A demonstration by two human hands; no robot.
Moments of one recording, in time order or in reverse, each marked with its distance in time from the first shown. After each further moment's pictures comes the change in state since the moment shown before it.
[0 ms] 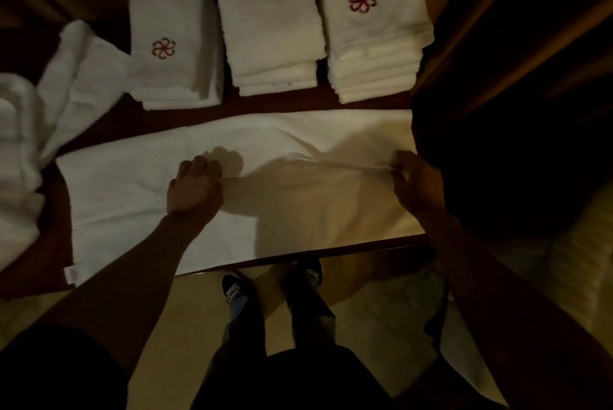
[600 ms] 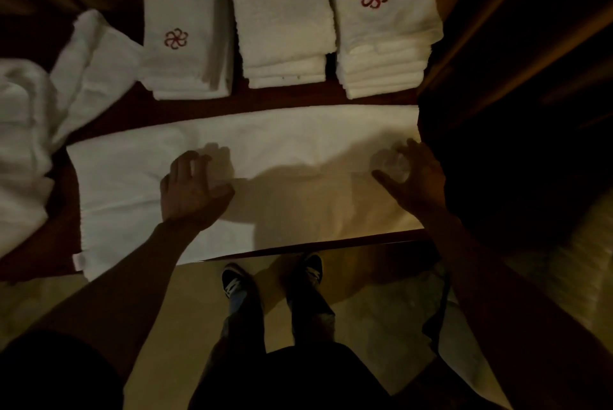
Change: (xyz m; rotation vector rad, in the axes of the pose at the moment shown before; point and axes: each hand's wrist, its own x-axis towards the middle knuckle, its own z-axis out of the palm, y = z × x) left_hand -0.032 -0.020 0.009 -0.139 0.141 -0.071; right_hand -0.005 0.002 0.005 -0.173 -0.108 -0.003
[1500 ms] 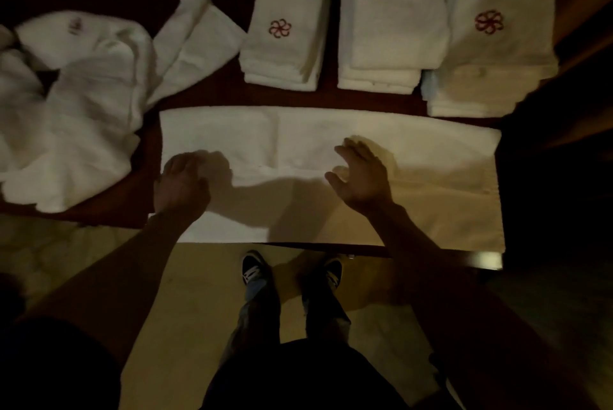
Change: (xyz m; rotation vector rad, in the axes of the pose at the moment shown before) left_hand -0.041 -0.136 -0.033 -0.029 0.061 -0.241; right_hand -0.006 -0.223 0.065 0.036 -0.236 -0.307
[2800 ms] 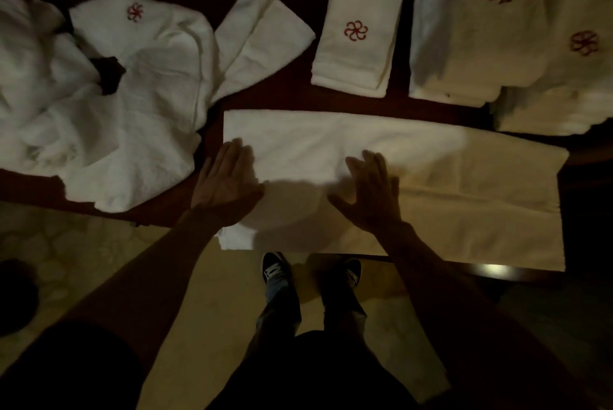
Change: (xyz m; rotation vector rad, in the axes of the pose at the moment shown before) left_hand 0.029 -0.085 0.007 0.087 -0.286 0.197; right_hand 0.014 -0.087 0.078 -0.223 -0.079 0.022
